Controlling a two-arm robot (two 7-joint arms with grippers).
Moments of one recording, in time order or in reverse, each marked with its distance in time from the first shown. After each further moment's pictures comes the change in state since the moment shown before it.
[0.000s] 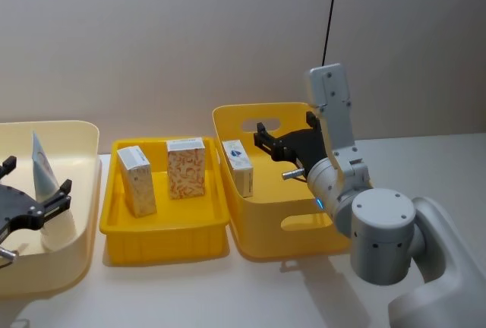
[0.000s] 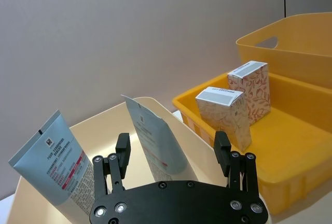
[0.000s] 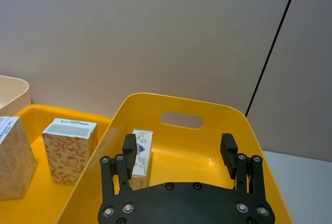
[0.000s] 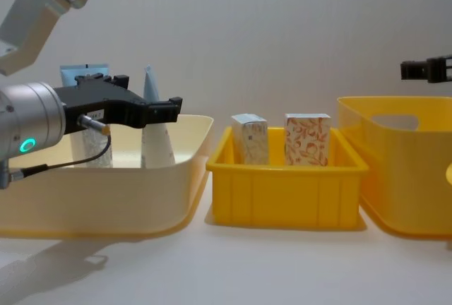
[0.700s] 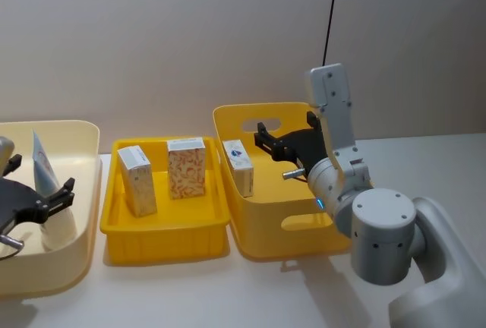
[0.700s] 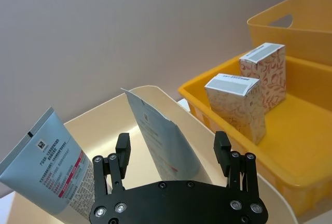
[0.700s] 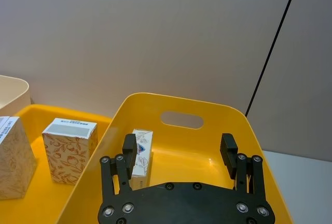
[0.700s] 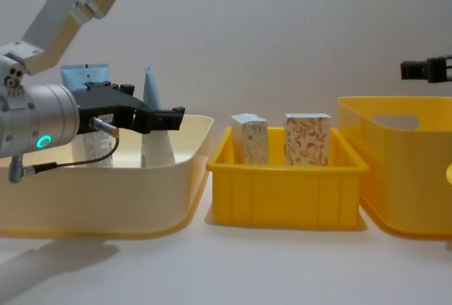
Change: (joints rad) left arm -0.079 -0.035 0.024 0.090 0.050 0.061 -0.012; right arm 0.000 0.000 0.000 0.000 0.000 0.000 0.000
